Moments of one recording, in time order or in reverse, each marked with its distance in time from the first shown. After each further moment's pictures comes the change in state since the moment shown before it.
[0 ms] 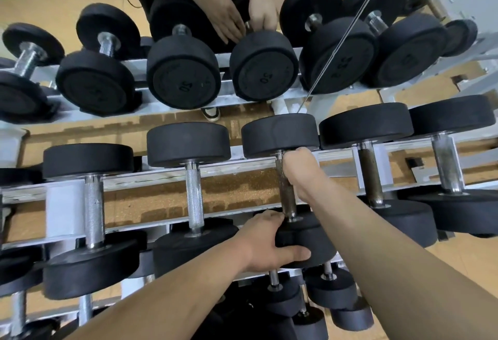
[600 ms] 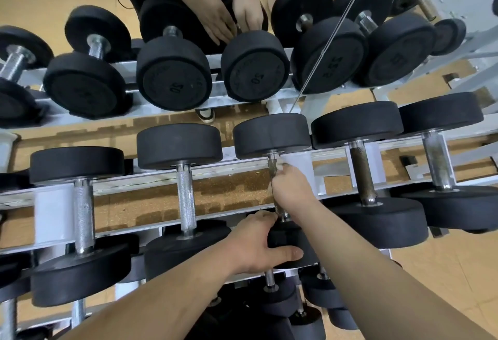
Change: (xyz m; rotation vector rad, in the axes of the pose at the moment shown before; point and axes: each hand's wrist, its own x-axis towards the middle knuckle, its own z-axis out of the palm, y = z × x) left_hand 0.003 -0.003 0.003 0.000 0.077 0.013; right_hand -0.014 0.031 0.010 -0.147 -0.021 -0.031
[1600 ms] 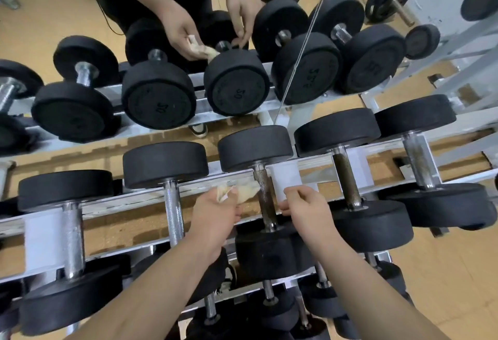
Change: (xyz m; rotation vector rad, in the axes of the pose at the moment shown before) left_hand -0.005 0.023 -0.048 -0.955 0.597 -0.250; right_hand -0.041 0.040 -0.038 0.394 0.126 0.013
